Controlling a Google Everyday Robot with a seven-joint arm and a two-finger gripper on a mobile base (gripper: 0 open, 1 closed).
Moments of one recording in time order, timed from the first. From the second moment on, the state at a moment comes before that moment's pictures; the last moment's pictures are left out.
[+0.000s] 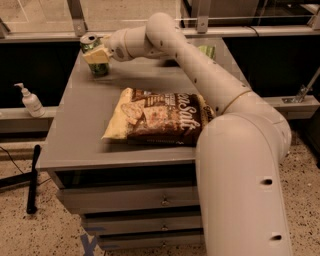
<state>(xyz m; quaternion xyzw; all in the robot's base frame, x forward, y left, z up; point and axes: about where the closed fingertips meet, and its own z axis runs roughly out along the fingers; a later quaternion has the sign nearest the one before) 0.799 0.201 0.899 -0.50 0.62 0.32 0.51</state>
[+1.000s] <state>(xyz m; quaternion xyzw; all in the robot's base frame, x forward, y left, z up) 0.773 0.012 0.945 -0.53 0.69 0.17 0.46</state>
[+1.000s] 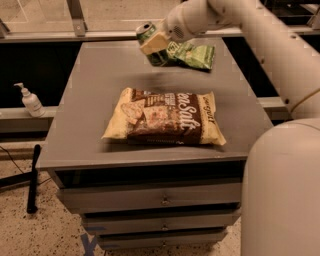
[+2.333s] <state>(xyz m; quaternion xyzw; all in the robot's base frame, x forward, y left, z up) 0.716 -0.004 0.851 -0.73 0.66 0.11 0.14</state>
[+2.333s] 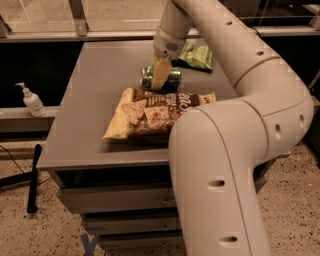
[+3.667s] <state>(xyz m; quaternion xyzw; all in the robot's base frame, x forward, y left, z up) 0.730 0.016 0.844 -0.73 0.66 0.09 0.13</state>
